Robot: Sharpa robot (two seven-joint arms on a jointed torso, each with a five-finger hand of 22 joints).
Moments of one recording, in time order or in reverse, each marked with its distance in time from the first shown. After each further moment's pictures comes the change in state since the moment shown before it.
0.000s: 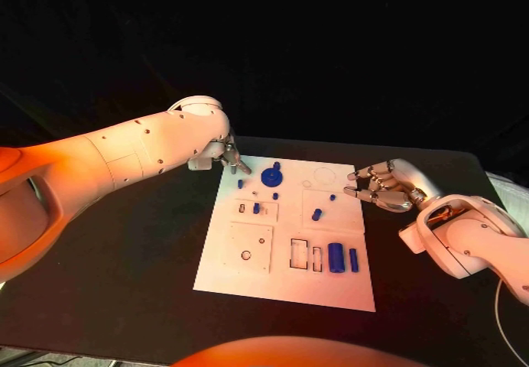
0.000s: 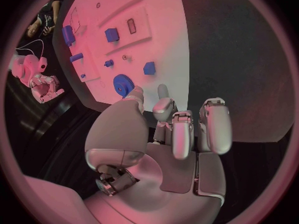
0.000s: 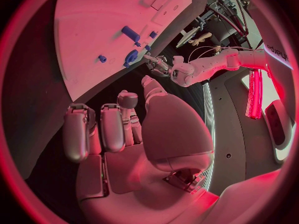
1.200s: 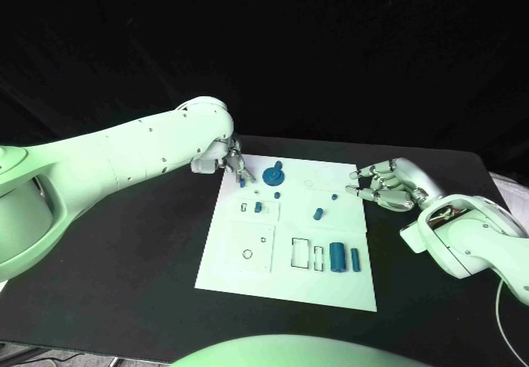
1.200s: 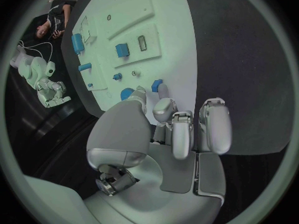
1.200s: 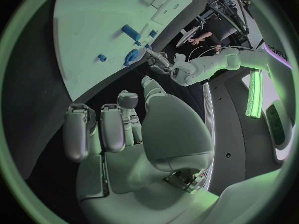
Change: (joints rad) left arm -0.005 0.000 -0.003 0.018 0.067 0.087 -0.001; left_hand 0.039 0.031 -0.018 -0.005 0.000 0.017 0.002 -0.024 -0.030 0.004 0.003 0.012 0.004 0.000 0.000 0.000 0.000 0.000 0.004 0.004 0.004 0.000; right arm 0.000 0.005 0.000 -0.005 0.000 -0.007 0.000; right_hand 0.004 0.004 -0.003 0.003 0.004 0.000 0.000 0.000 0.000 0.000 0.001 0.000 0.000 0.000 0.000 0.000 -0.001 0.000 -0.001 -0.001 0.000 0.000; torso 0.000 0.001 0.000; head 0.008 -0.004
